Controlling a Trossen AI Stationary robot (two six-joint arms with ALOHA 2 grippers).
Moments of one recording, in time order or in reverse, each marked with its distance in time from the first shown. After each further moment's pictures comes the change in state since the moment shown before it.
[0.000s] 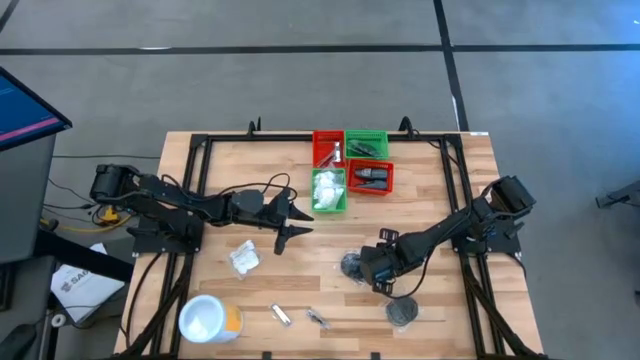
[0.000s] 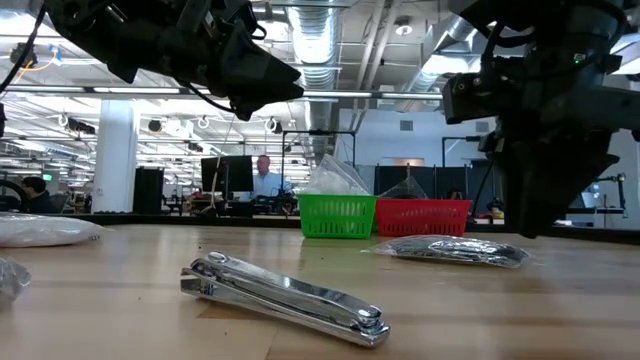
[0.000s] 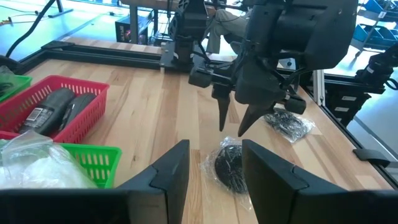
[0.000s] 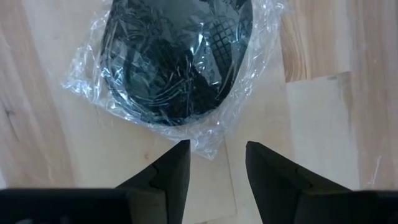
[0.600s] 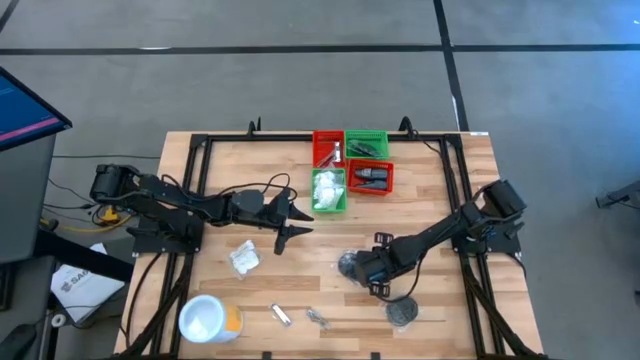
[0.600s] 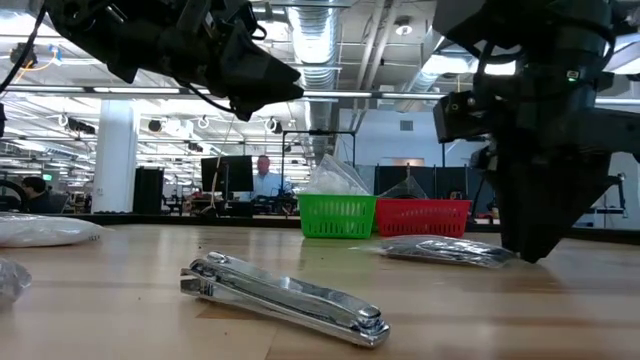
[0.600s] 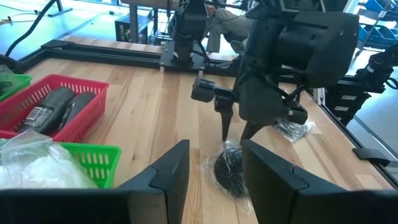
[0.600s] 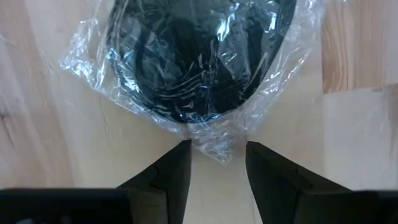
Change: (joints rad) left arm 0.000 0.000 0.000 -0.003 0.001 0.000; right arm -0.006 0.108 0.014 0.038 -0.046 -0.050
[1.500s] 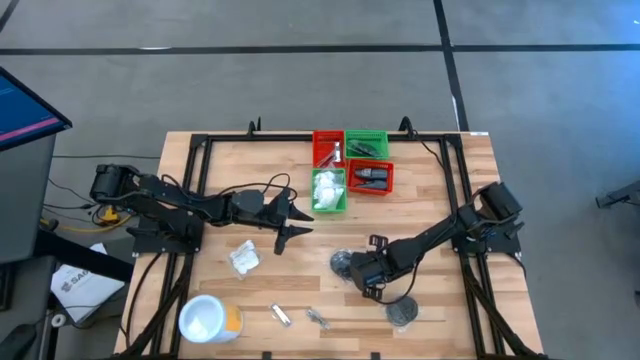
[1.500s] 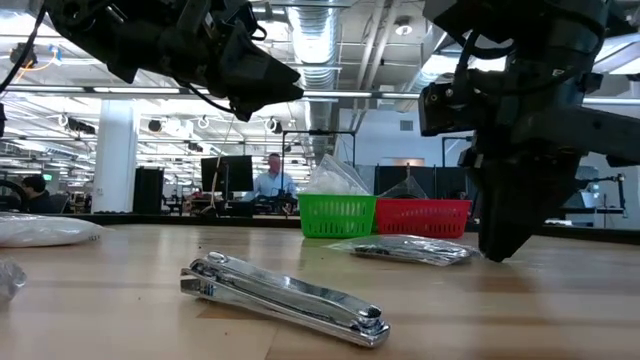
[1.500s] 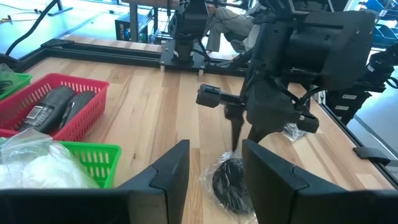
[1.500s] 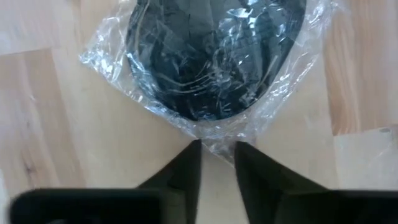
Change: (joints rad) left arm 0.000 0.000 0.000 -0.004 0.000 0.000; right arm 0.002 0.023 0.029 0.075 0.059 0.043
